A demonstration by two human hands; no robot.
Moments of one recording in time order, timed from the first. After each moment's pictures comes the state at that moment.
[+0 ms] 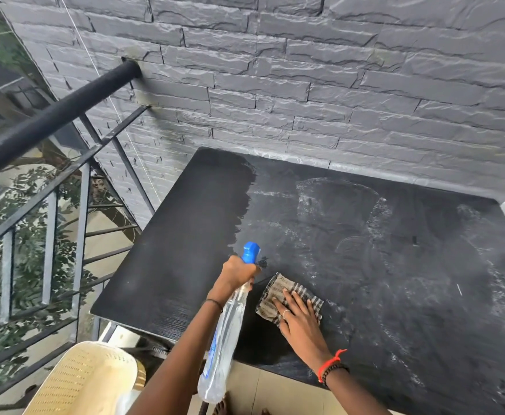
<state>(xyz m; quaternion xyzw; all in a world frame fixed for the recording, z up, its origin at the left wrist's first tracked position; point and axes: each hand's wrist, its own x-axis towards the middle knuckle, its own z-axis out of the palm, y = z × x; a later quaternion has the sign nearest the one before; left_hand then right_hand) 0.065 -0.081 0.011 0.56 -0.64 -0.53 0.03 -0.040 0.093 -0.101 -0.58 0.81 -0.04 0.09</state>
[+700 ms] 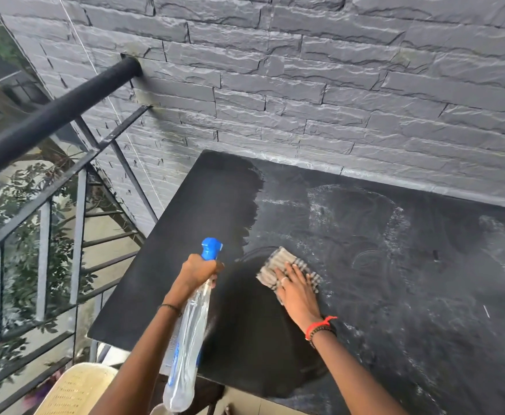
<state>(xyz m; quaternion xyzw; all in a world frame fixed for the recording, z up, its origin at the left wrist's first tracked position) 0.125 -0.179 -0.010 0.60 -0.58 -0.54 0.10 -0.071 -0.030 -0.097 -0.54 0.83 -0.05 0.12</state>
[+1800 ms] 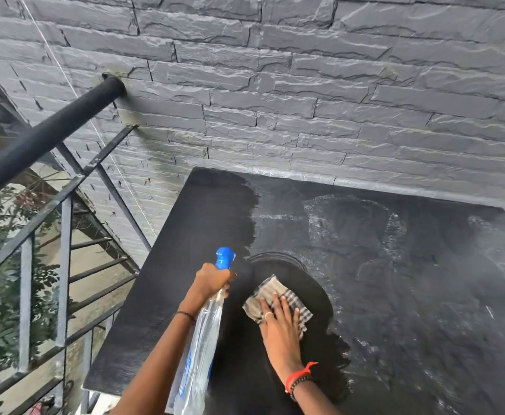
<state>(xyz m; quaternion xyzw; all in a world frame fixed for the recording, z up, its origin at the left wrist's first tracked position) 0.096 -0.212 -0.002 0.56 -0.62 -0.55 0.05 0.013 -0.041 -0.119 -0.47 0.87 -0.10 0.05</state>
